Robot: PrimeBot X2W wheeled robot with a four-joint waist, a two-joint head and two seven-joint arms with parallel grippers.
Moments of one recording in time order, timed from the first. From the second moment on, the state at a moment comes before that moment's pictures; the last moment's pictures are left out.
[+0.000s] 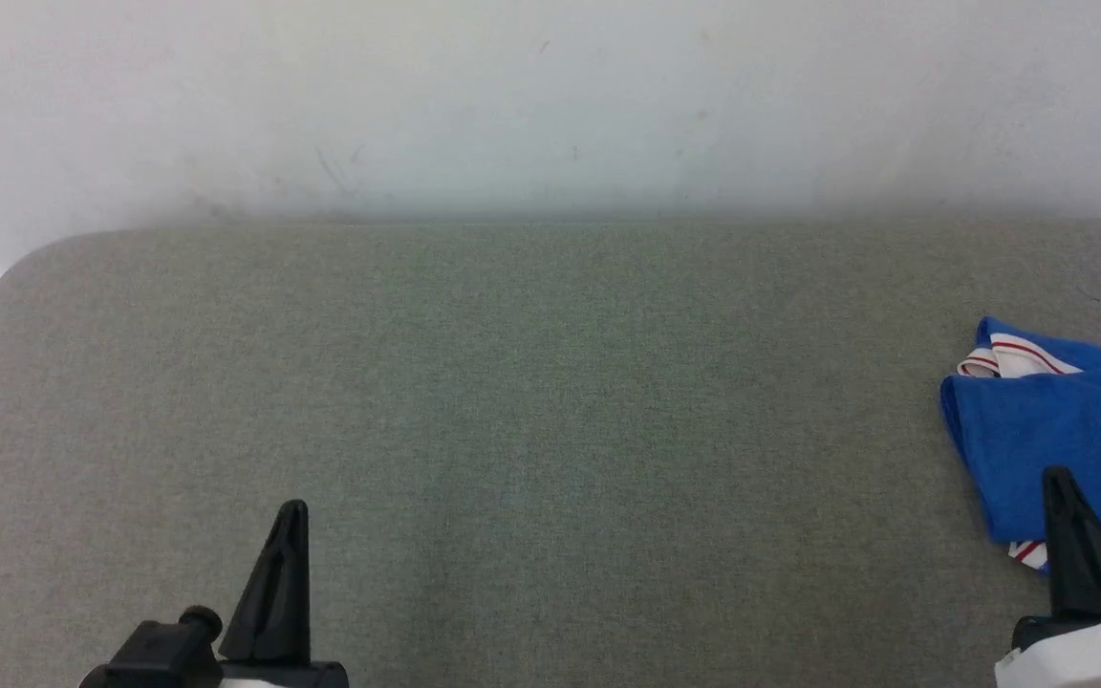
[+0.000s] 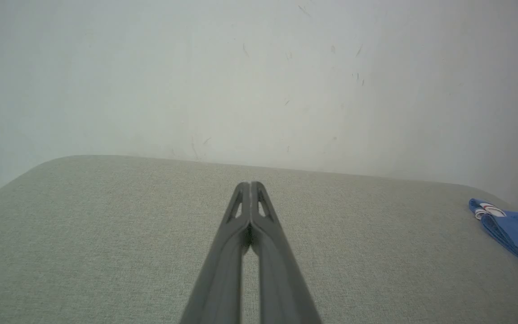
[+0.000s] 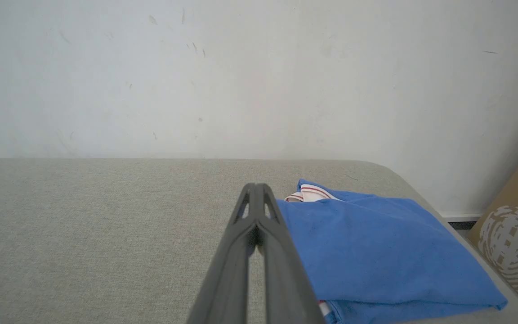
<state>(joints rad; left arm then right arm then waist) 0.20 0.35 -0.28 -0.22 -0.43 0.24 -0.23 0.19 -0.05 -0.20 -0.17 0.09 0.13 -0.06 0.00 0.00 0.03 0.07</state>
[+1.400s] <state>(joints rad) 0.14 0.24 -0.18 -0.14 -0.28 0.15 -0.15 0.13 -0.05 -0.13 -0.11 0.06 0.13 -0.04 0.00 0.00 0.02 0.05</state>
